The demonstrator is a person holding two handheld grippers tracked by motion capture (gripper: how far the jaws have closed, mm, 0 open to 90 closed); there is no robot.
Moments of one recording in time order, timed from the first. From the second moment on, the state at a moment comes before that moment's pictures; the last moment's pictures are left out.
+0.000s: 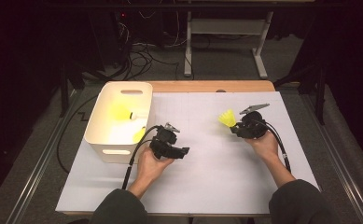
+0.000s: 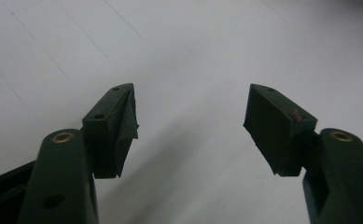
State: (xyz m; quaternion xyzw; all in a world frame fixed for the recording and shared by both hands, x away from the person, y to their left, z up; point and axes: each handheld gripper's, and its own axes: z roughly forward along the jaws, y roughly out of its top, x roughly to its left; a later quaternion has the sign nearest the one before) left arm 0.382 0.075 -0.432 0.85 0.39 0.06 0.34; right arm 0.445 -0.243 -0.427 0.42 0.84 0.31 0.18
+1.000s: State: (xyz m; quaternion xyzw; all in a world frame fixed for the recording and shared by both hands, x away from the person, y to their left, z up) left arm 0.371 0.074 -0.425 0.86 0.37 0.06 0.36; right arm 0.381 -0.219 -0.427 0.34 0.87 0.32 0.13
